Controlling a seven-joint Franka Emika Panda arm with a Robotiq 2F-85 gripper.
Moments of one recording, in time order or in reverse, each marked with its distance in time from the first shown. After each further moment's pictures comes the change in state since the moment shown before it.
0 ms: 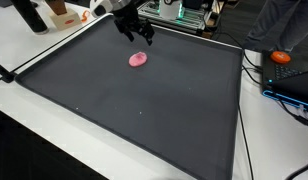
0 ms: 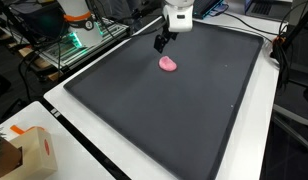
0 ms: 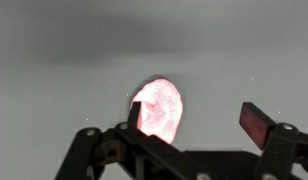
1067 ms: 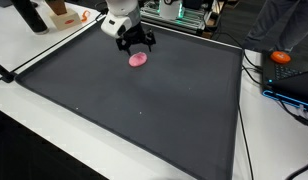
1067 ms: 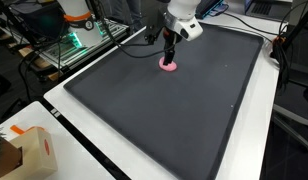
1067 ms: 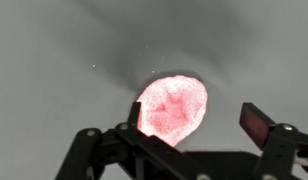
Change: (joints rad) arm -0.010 0.085 0.061 -0.025 -0.209 0.147 -0.454
